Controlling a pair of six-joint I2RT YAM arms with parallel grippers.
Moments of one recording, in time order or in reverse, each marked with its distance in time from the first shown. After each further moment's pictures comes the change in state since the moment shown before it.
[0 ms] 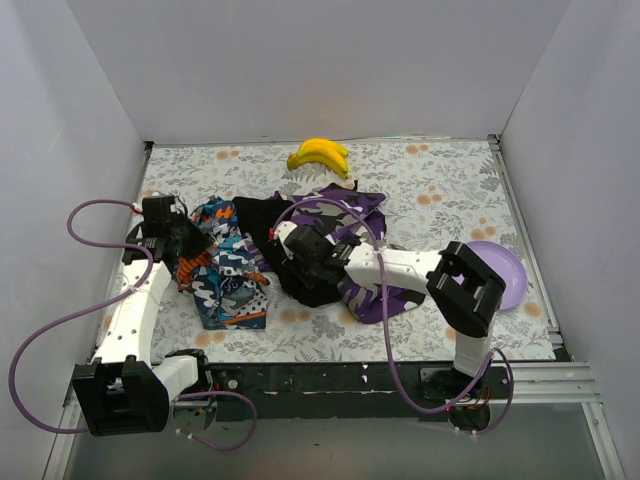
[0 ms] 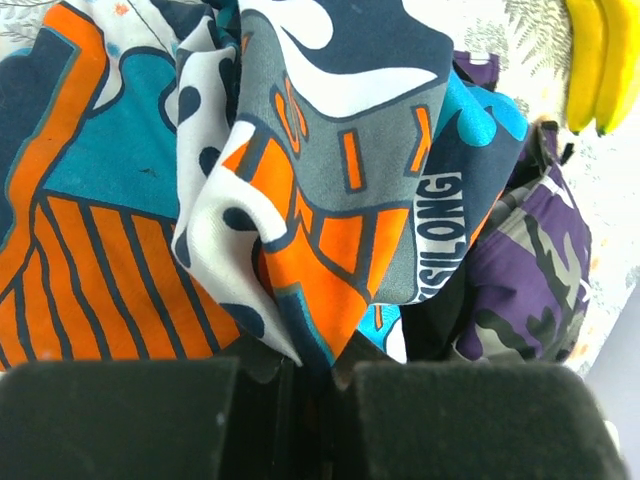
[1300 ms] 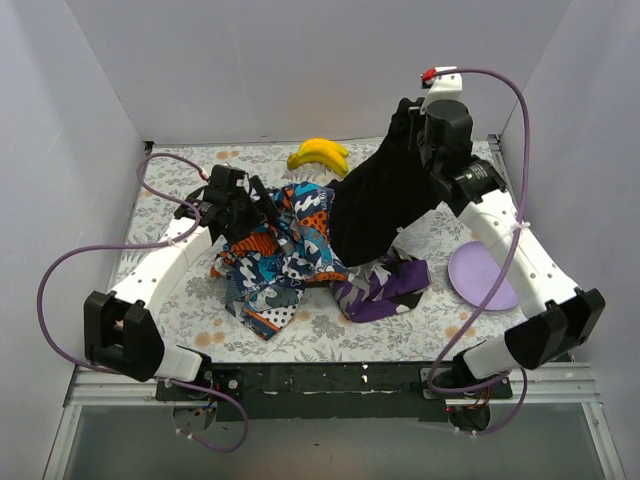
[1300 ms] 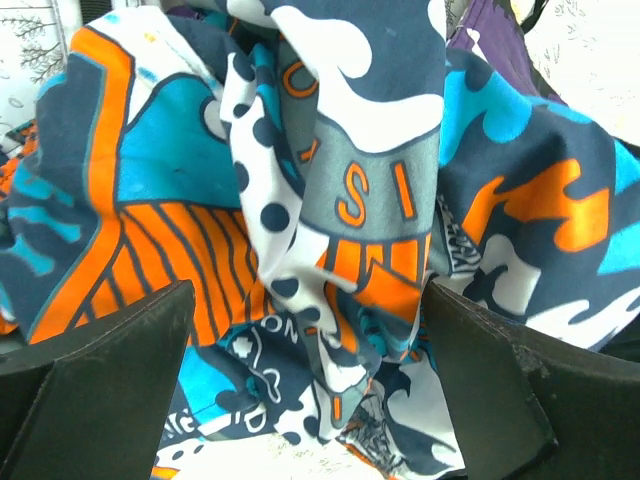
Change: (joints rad) left arm -0.401 0.326 0.261 0.024 -0.090 -0.068; right arm -0.542 -0.456 0.311 -0.025 0.317 -0.067
